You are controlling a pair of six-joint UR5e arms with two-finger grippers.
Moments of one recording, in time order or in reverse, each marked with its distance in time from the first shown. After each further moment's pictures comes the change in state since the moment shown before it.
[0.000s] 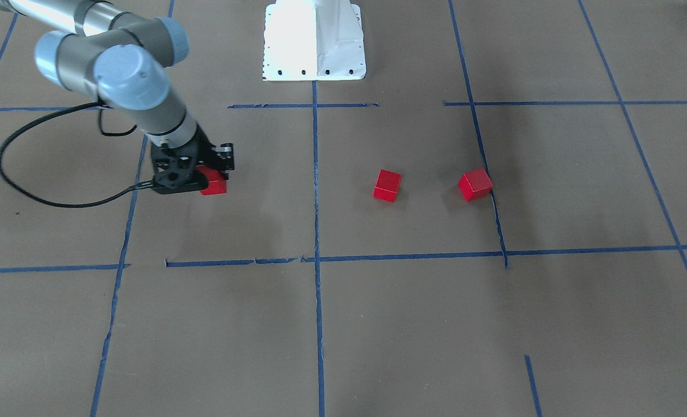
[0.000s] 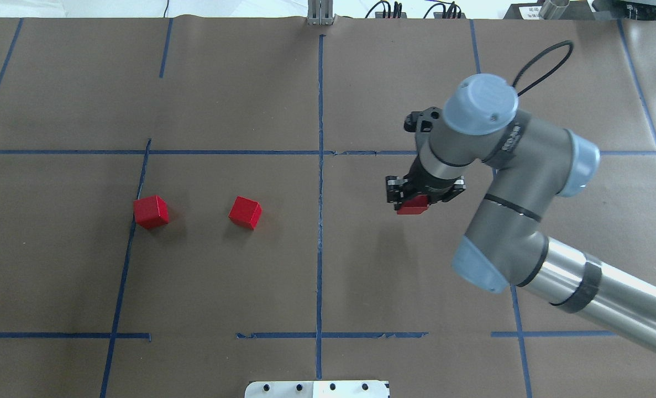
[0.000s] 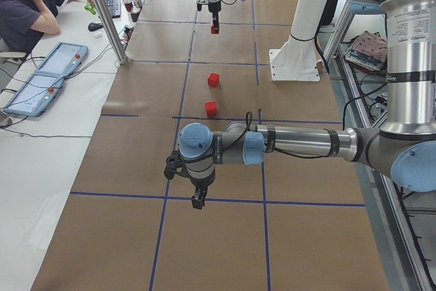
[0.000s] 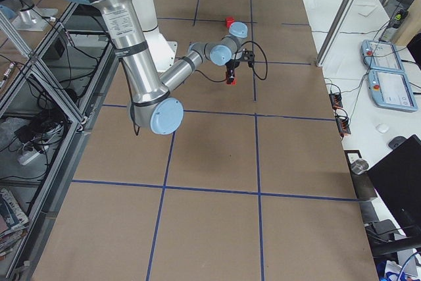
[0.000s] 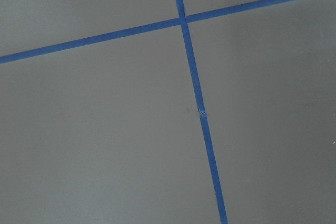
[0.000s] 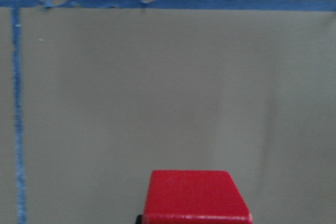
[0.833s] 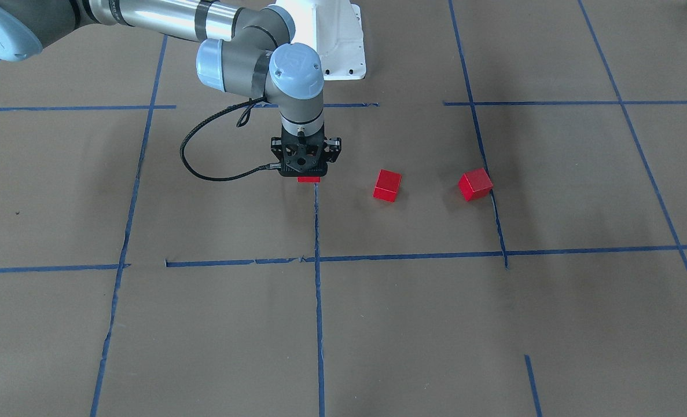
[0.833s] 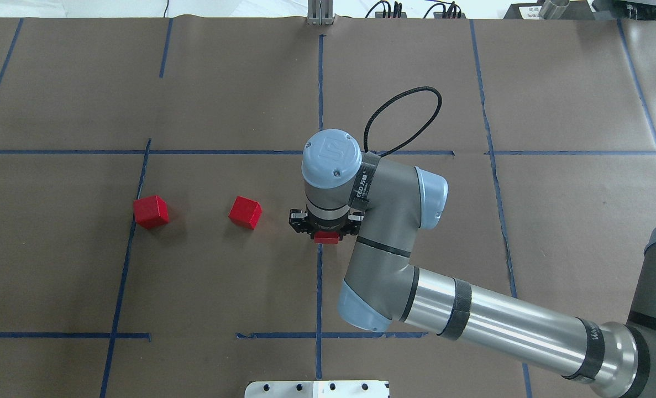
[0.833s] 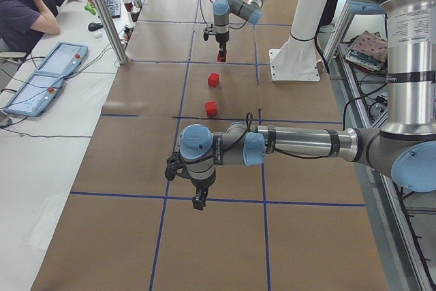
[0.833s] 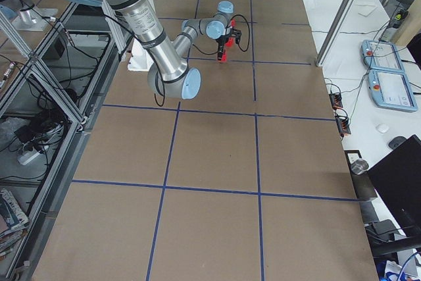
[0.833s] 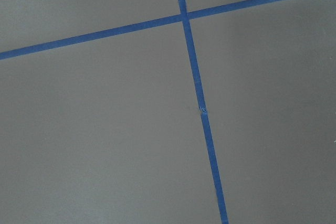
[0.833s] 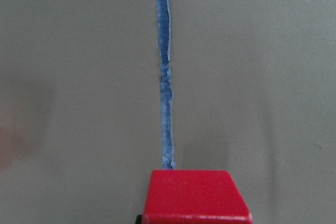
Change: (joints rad) left arm 0.000 0.003 0.001 0.003 0.000 0.000; right arm -0.163 0.249 -0.257 -0.004 -0.123 0.159
